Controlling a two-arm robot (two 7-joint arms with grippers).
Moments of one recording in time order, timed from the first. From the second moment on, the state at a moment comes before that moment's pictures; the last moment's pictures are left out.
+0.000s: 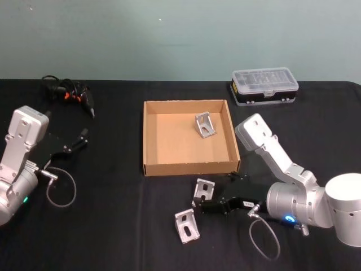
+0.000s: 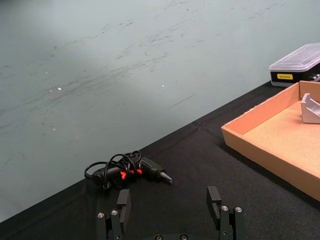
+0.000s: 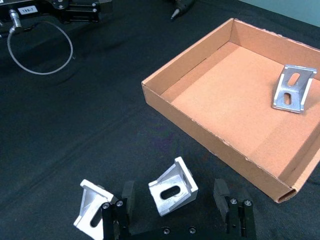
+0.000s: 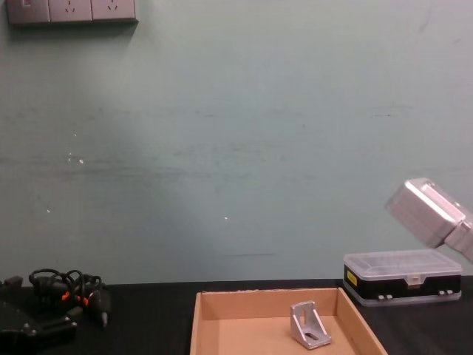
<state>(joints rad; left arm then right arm) -0.20 0.60 0.45 -1.41 -0.25 -0.12 0.03 0.21 0.47 -0.44 -1.67 0.26 0.59 0.49</state>
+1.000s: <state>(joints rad) -0.20 0.60 0.45 -1.41 -0.25 -0.12 0.03 0.22 0.46 -0.46 -1.63 0.28 0.56 0.47</state>
